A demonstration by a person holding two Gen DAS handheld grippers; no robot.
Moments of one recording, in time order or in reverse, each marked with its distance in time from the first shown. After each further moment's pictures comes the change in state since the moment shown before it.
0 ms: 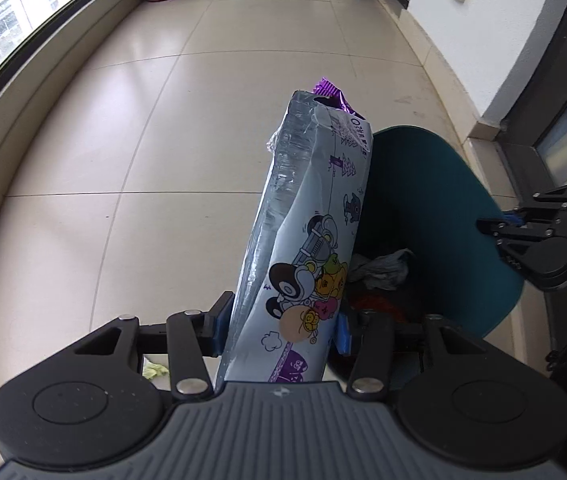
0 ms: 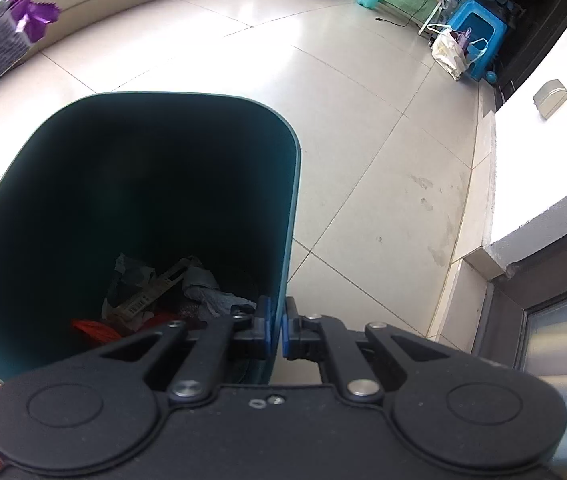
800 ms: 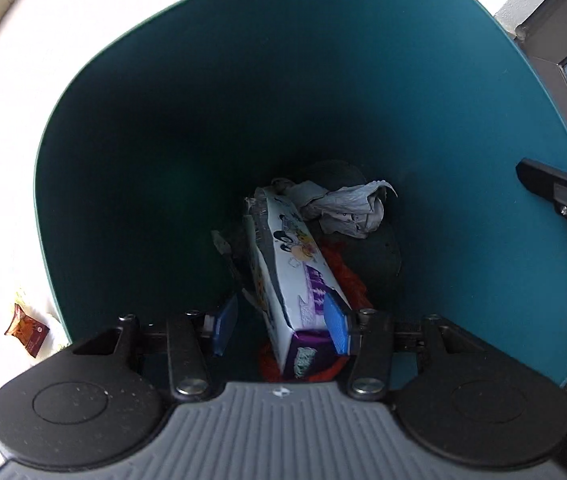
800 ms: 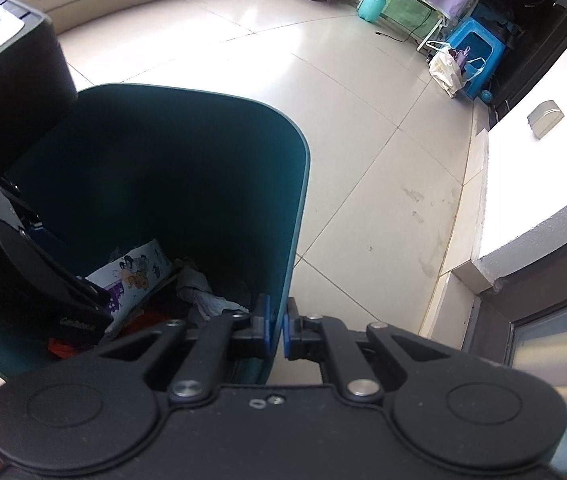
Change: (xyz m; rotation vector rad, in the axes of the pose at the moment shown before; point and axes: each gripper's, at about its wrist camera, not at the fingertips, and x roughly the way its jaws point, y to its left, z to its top) left arm 0.157 -0.068 0.012 0.008 0.297 -0.025; right arm -0.002 0.013 -0.002 -0.038 -0.025 -0.042
